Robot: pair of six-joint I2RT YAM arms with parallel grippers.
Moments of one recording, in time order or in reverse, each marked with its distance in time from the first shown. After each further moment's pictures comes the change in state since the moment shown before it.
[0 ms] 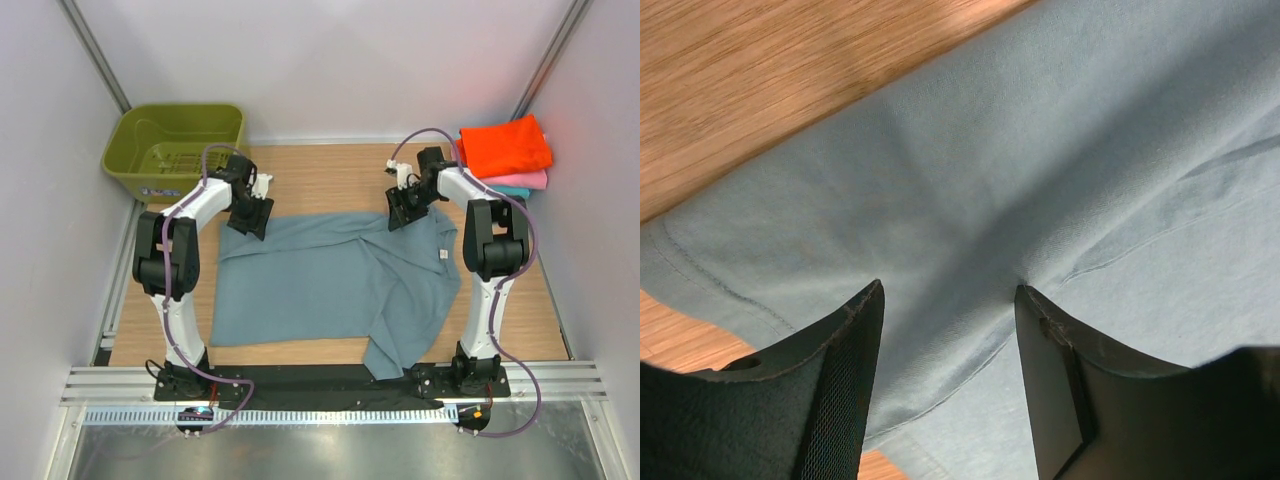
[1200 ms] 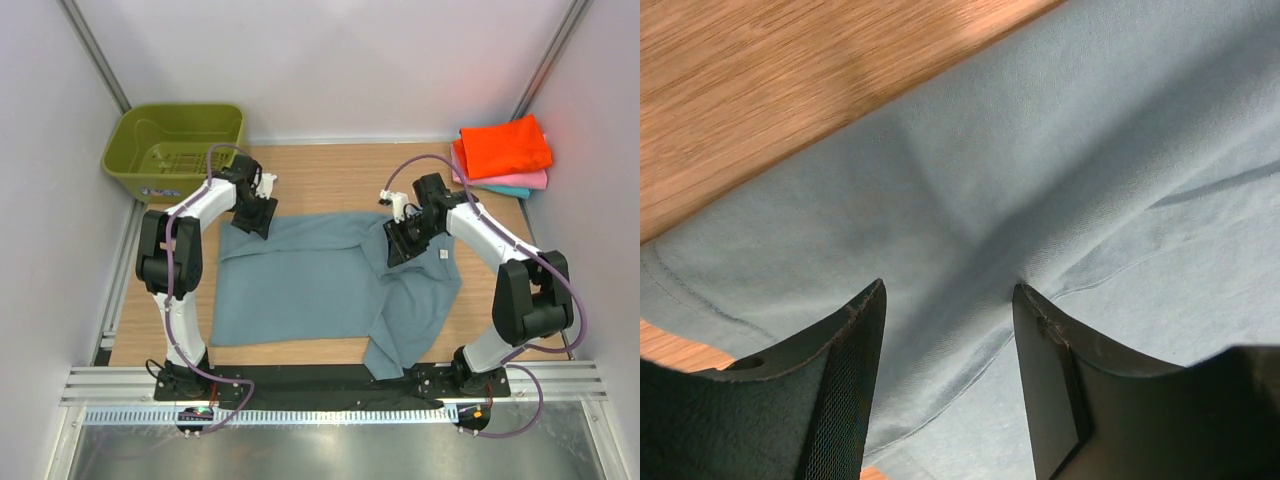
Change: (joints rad) left arm -0.022 0.018 0.007 0.025 -0.011 -0.007; right arm 0.142 -0.515 -0.443 -0.087 -0.026 0.064
